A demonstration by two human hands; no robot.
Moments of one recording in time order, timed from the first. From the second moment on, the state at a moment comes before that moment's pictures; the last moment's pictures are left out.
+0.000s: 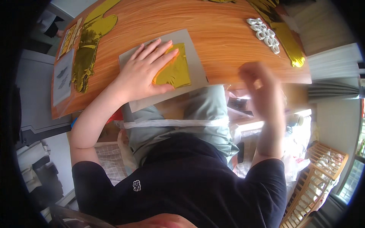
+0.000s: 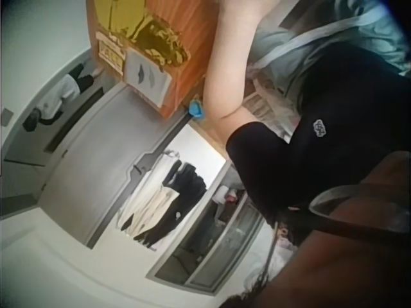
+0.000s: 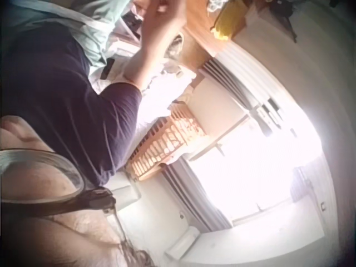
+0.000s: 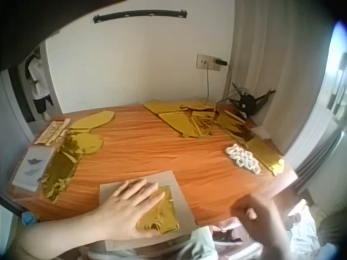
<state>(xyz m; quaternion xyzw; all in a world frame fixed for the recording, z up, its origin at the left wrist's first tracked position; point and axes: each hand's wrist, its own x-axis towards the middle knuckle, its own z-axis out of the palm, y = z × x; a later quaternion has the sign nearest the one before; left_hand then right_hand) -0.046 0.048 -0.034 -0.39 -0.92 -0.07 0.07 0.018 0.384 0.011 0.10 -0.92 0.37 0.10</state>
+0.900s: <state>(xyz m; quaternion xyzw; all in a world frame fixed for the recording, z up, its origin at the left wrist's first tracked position) -0.043 0.050 -0.048 -0.31 -0.94 -0.09 0.11 0.020 0.289 -0.039 0.19 -0.89 0.24 0.33</state>
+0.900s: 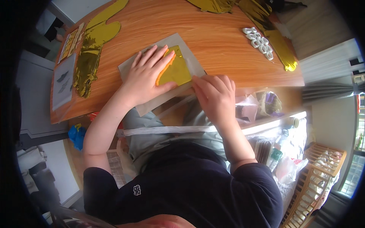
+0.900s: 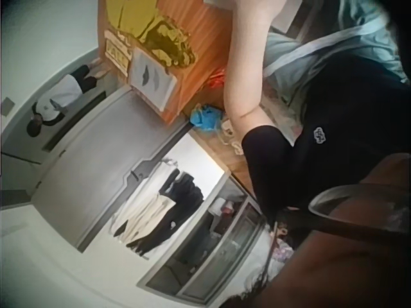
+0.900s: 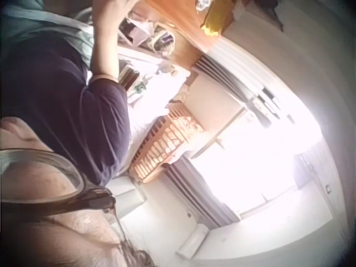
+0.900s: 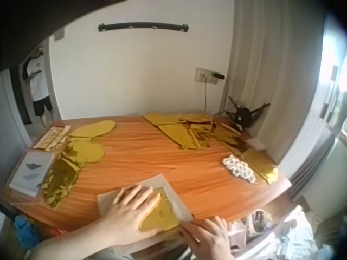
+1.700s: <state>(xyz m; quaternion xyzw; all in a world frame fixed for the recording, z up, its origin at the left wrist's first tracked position) -0.047 0.053 -0.052 -0.33 -0.93 -0.11 0.09 0.065 0.285 -0.069 0.18 -0.93 0.15 0.30</state>
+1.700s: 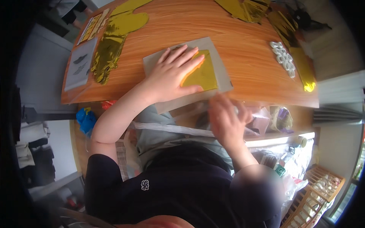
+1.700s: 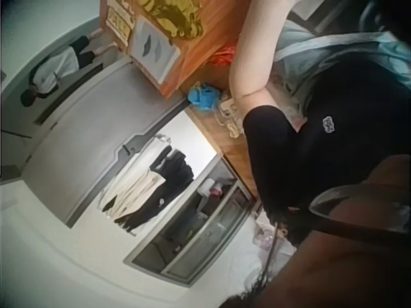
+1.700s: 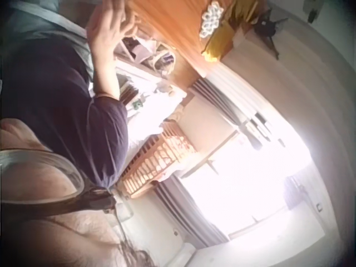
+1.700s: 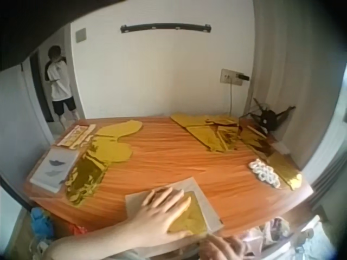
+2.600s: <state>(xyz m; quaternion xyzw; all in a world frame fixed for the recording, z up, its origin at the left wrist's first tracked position) -0.084 0.007 -0.021 -0.12 -0.67 -0.72 -0.13 0.049 0.265 -0.040 0.31 -0.94 0.09 0.13</state>
